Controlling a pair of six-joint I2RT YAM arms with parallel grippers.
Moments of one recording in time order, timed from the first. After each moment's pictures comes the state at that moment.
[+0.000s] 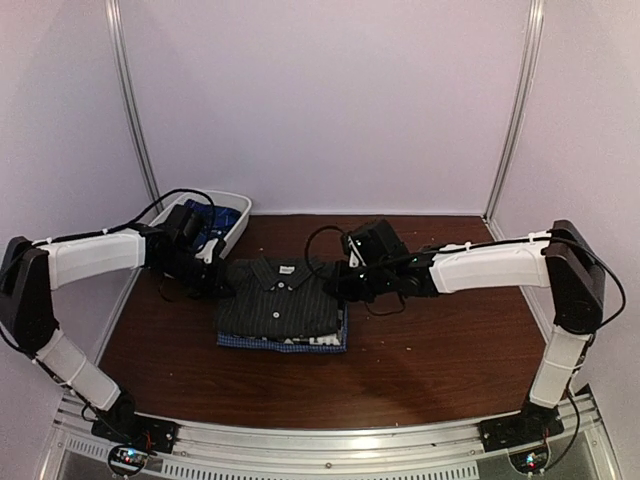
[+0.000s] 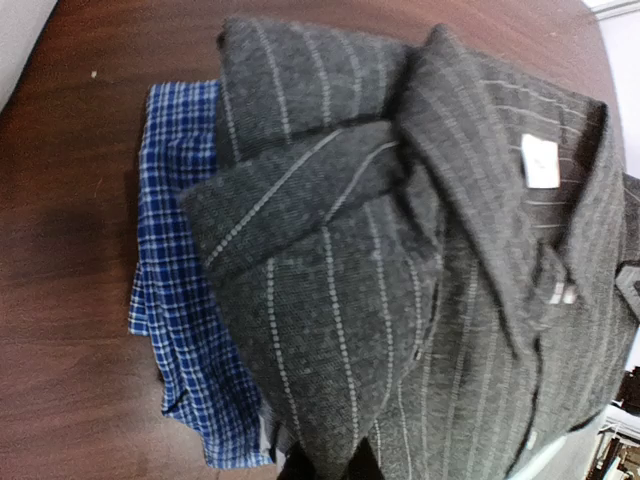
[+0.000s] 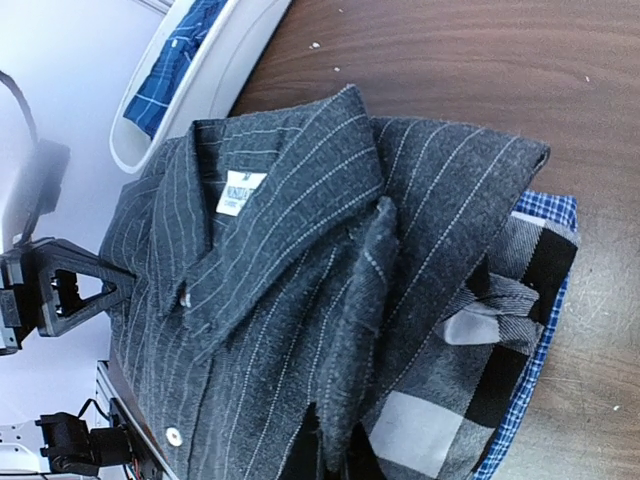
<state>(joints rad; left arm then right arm) -0.40 1.49 1.05 -0.59 0.35 -0.44 0.87 1.80 1.23 -0.07 -0.07 0.84</state>
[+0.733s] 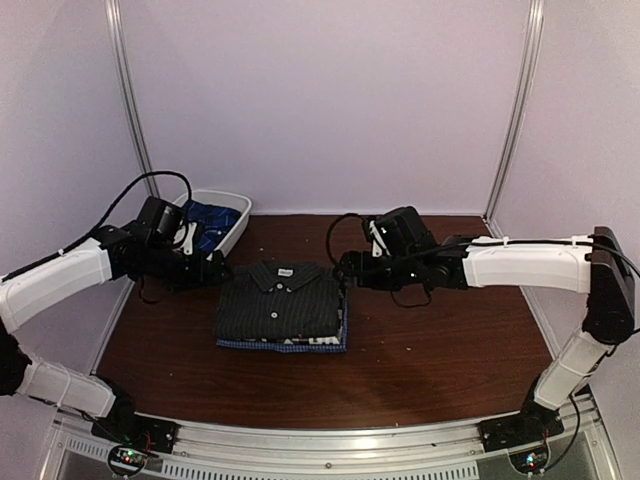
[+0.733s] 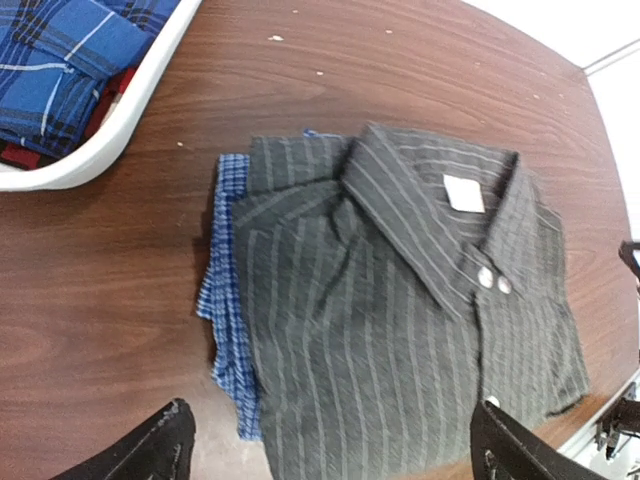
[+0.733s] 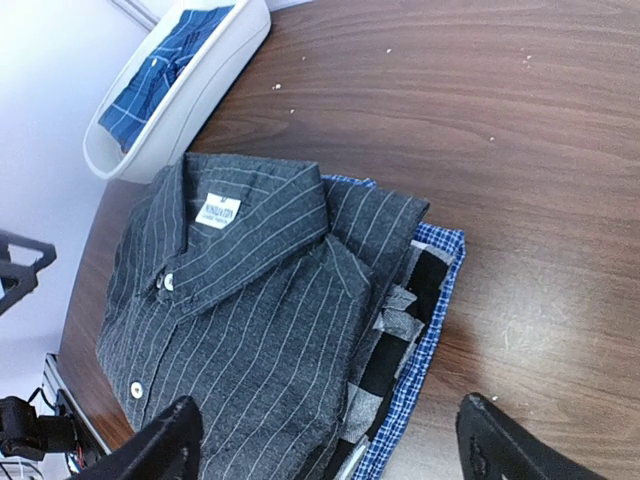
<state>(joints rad) -0.44 1.27 0.97 -0.59 0.14 -0.48 0.84 1.65 1.15 -0.18 0.03 0.69</state>
